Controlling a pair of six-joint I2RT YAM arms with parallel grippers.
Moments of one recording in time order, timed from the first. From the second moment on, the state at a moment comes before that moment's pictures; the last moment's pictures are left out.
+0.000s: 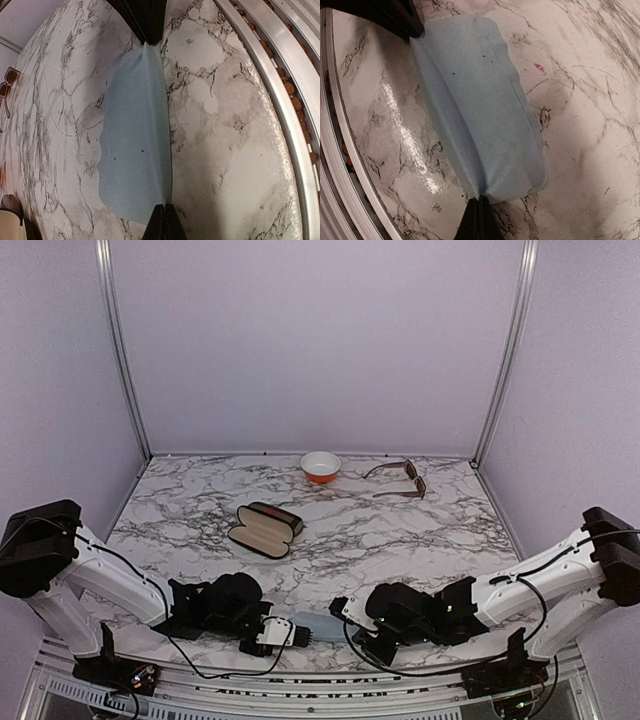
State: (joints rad) left arm -1.21 1.63 0.53 0.35 0.07 0.68; right arm 1.30 1.45 0.58 -0.10 0.13 0.19
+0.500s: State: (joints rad) left arm -1.20 1.53 0.53 0.34 0.03 0.67; right arm 1.30 1.40 0.66 -0.18 0.18 0.18
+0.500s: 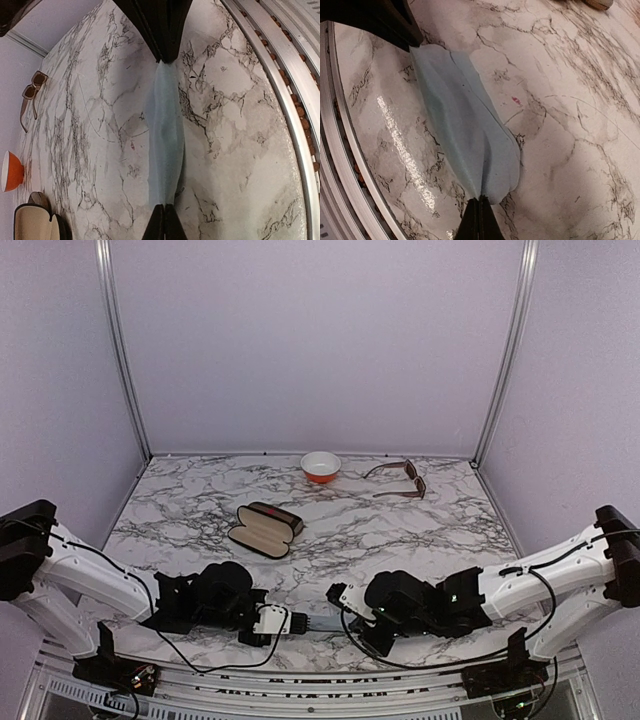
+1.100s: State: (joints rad) left arm -1.03 1.38 0.57 0.20 0.04 0.72; right arm 1.23 1.42 0.81 -0.20 0.24 0.06
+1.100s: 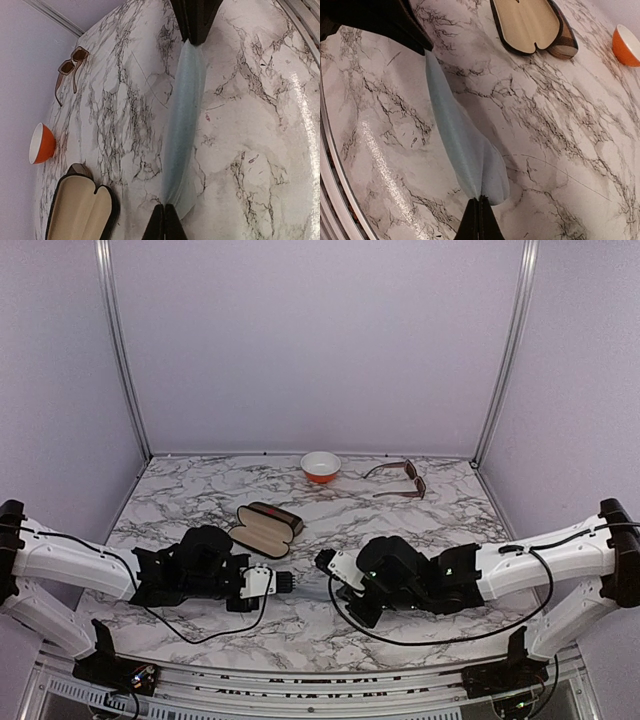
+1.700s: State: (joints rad) left arm -0.83 1.37 0.77 0.03 0.06 0.84; right arm 1.10 1.64 1.08 -0.17 0.17 -0.09
